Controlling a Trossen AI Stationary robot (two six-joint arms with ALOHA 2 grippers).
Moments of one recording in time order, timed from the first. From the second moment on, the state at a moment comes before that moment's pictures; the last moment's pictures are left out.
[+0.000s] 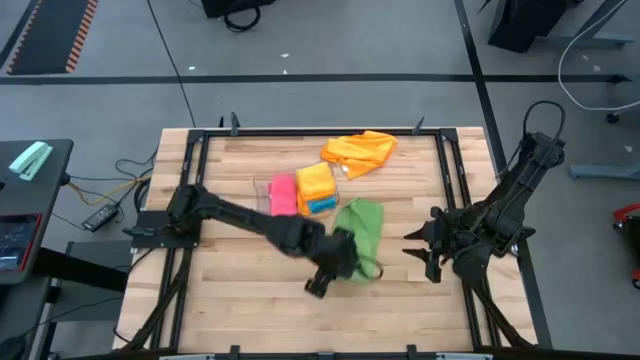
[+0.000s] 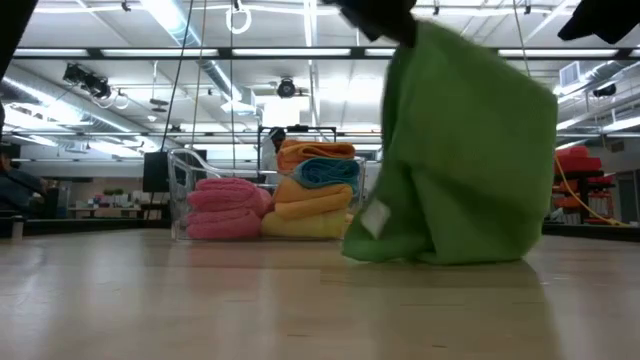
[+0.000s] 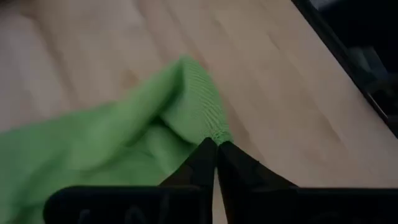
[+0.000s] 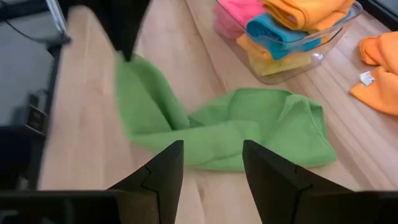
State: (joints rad) left arm -0.28 2.05 1.85 -0.75 0.04 0.23; right arm 0.87 1.02 0.85 -0.83 0.76 0.94
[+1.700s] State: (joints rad) left arm -0.48 2.08 1.57 -0.63 -0.12 0.01; right arm 0.15 1.48 0.67 -0.24 0.36 0.58
